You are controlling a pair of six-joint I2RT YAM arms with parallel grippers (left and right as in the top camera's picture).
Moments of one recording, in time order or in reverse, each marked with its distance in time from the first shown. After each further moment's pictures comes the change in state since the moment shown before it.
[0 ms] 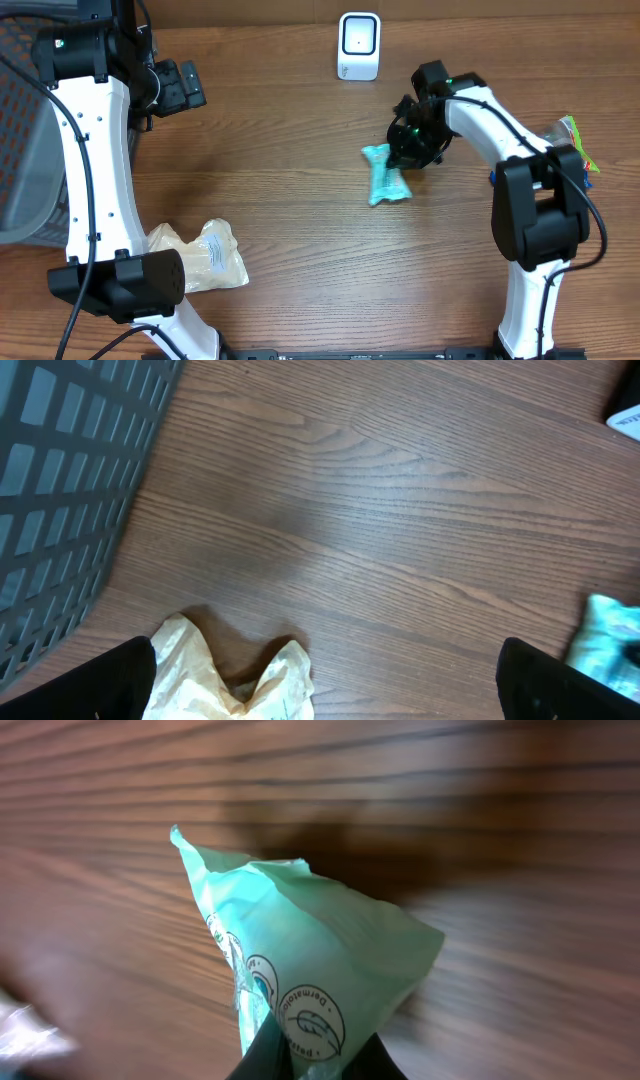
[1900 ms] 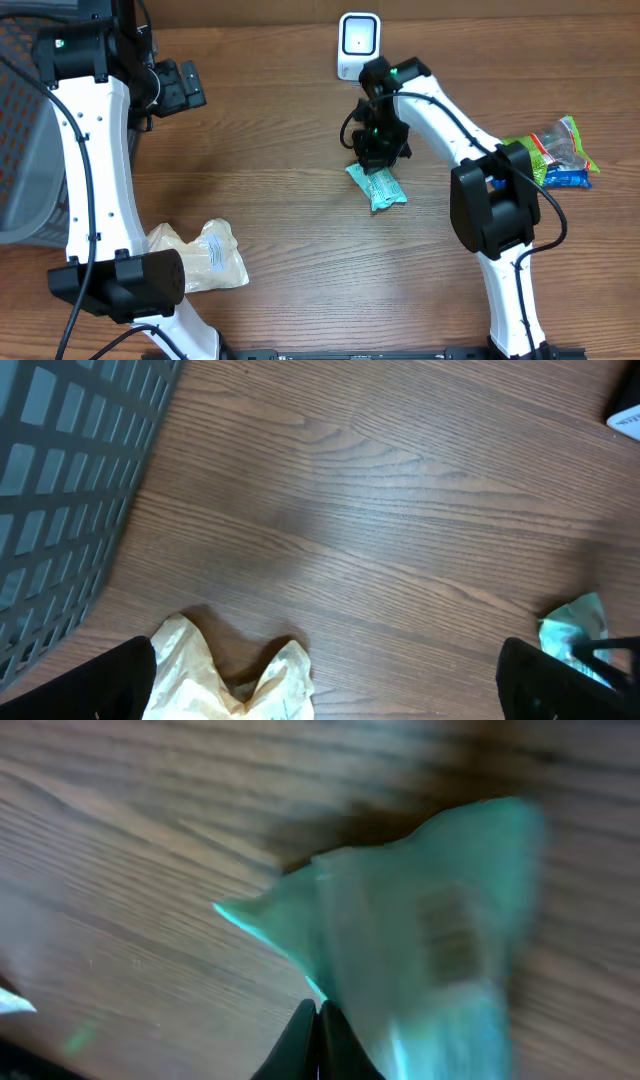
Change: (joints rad) left arm 0.000 0.000 0.000 0.000 0.000 0.000; right arm 0.163 0.188 0.286 -0.214 0.018 -0.077
